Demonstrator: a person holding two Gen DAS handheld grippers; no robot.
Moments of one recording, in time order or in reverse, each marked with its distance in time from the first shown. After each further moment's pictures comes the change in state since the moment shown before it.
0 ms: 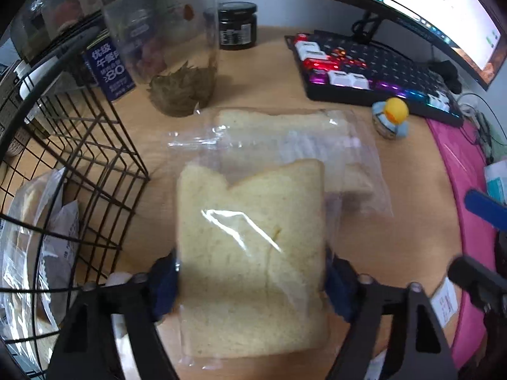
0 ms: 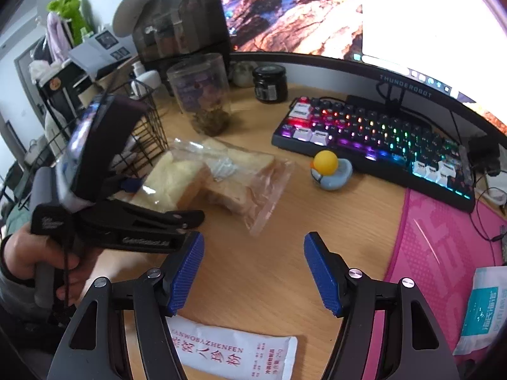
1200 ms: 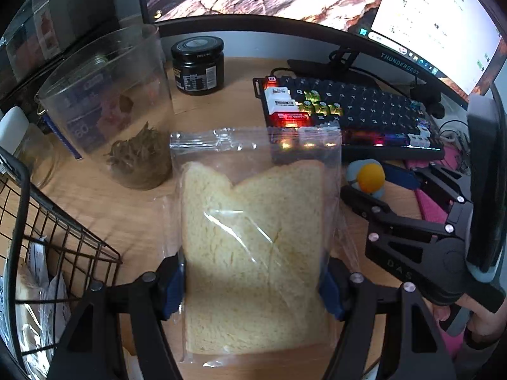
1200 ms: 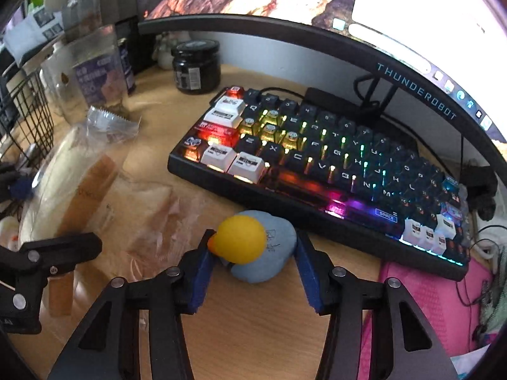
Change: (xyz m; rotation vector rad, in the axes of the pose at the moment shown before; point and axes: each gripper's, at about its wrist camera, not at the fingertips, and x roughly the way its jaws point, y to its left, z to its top) left arm 0.010 -0.021 0.046 0.036 -0.071 -0.081; right arm 0.105 -0.046 0.056 -0.043 0.092 -0.237
